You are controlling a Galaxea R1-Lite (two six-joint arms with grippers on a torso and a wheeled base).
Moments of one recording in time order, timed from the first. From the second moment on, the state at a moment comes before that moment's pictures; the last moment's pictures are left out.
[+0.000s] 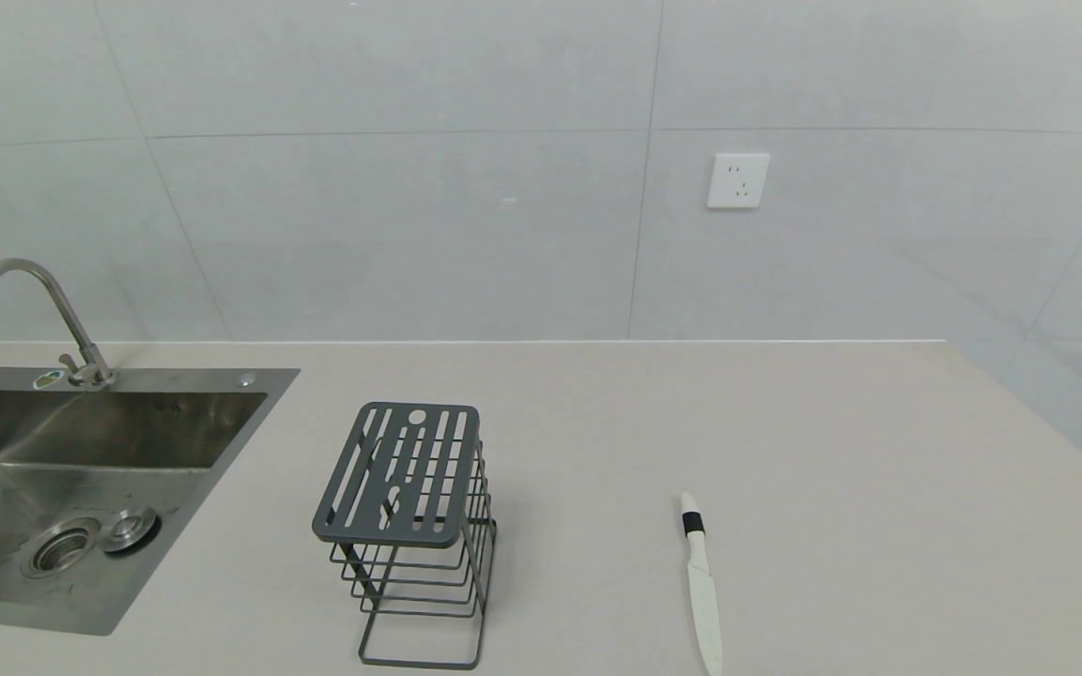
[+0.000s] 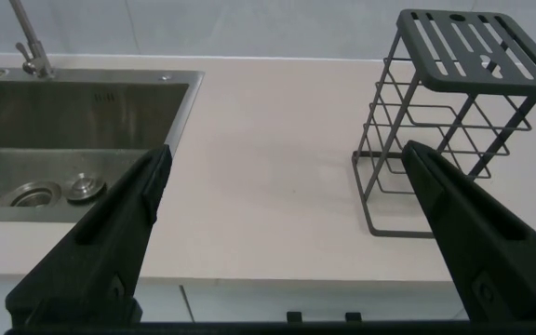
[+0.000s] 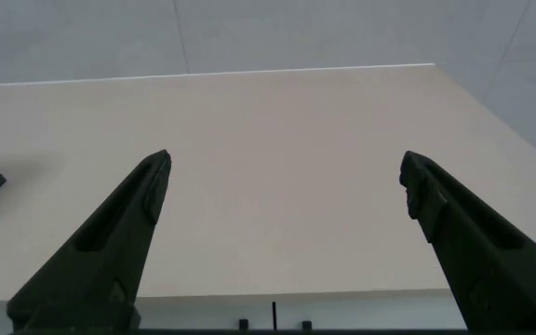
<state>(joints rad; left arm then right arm) 0.00 0.00 0.00 -0.01 -0.02 -0.01 0.00 0.00 0.00 0.01 0.00 0.03</state>
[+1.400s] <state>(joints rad) 0.00 0.00 0.00 -0.01 -0.02 0.00 0.19 0.64 -0.20 -0.09 0.49 -0.14</state>
